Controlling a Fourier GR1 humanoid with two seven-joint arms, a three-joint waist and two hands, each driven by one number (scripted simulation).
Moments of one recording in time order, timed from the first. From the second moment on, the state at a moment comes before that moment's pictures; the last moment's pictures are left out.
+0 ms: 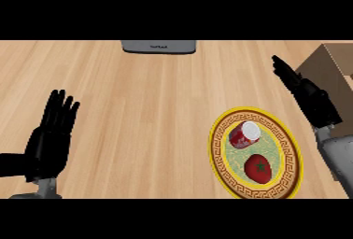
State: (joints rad) left arm 0.00 0.25 -0.07 -1.67 0.42 0.25 -0.04; right arm -0.39 -0.53 0.22 -1.35 -0.12 0.02 0.04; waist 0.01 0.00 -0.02
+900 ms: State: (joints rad) left arm -0.19 0.49 -0.20 -1.55 0.12 0.02 -0.10; right arm -0.30 -0.79 -0.02 -1.48 -0.07 0.23 -0.41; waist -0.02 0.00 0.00
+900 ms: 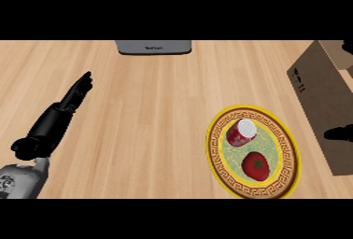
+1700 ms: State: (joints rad) left arm -0.24 0.44 -0.20 -1.53 0.07 0.00 -0.07; right arm -0.36 -0.96 0.24 -1.87 0.26 0.45 -0.03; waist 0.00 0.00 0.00
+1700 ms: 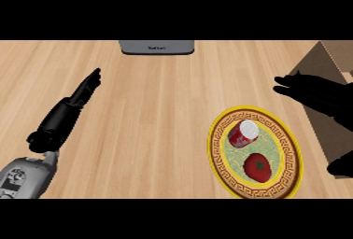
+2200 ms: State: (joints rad) left arm -0.23 0.43 -0.16 -1.53 0.06 -0.04 -0.07; right arm -0.42 -0.78 0.39 -2.02 0.35 0.63 0.37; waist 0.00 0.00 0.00
